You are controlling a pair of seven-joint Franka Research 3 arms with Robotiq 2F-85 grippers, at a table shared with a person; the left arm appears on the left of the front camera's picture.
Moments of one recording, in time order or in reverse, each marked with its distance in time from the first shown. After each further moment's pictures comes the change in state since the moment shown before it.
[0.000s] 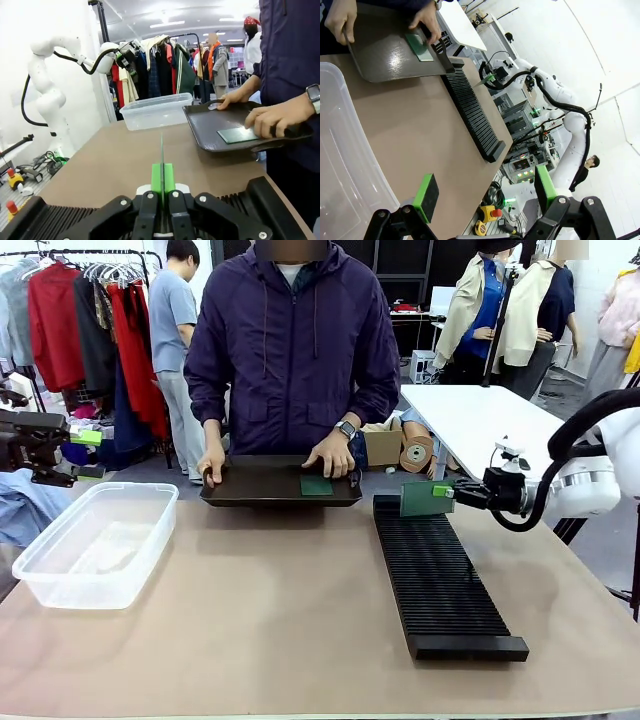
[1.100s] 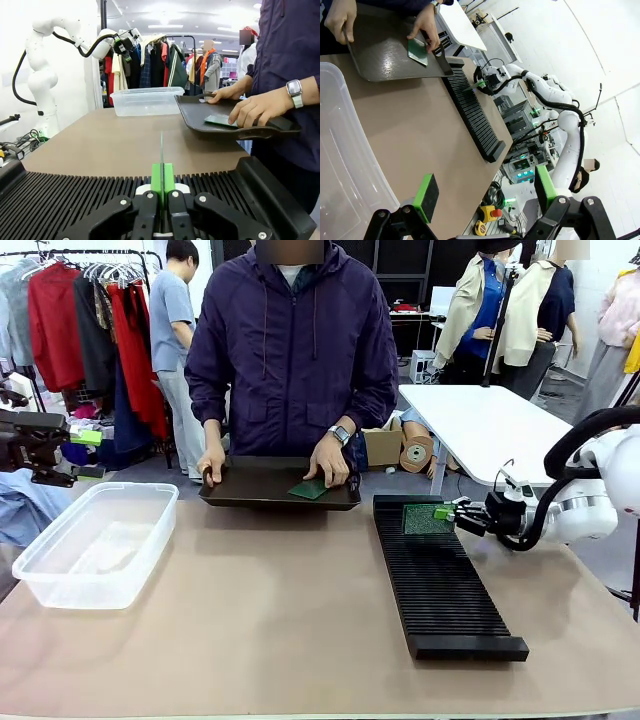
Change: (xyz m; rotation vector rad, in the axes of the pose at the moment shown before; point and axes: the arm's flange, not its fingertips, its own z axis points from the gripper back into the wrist) left arm 0.000 0.000 0.000 0.000 0.000 0.000; right arm -0.053 -0.002 0.017 -0.038 -0.013 0.121
